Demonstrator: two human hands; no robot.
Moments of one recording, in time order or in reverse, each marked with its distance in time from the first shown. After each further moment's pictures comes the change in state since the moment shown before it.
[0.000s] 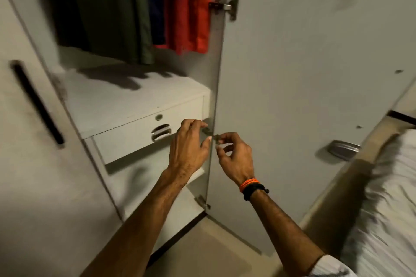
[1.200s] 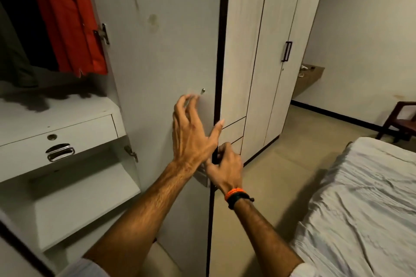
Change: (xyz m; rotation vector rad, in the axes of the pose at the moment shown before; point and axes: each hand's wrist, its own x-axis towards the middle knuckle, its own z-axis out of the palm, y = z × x) left_hand 0.026 0.335 0.208 -0.009 0.431 0.260; right_hand 0.030 0.175 -0.300 -0.071 0.197 -0.056
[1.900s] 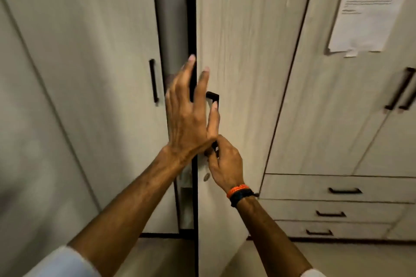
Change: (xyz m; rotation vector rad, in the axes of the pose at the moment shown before) left_hand -0.024 -0.107 -0.280 0.762 0.433 0.141; right_hand -0.105 -0.199 0.176 0.421 -0.624 -0.560
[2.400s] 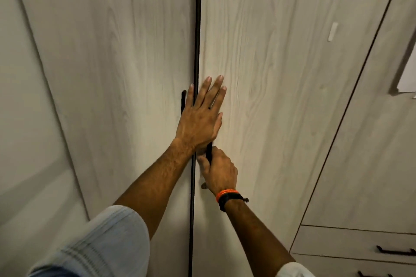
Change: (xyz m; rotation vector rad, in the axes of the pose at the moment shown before) left_hand 0.041 -0.226 0.100 0.421 -0.413 0.180; right_hand 0.152 -0.027 0.160 -0.198 -0.091 0.133
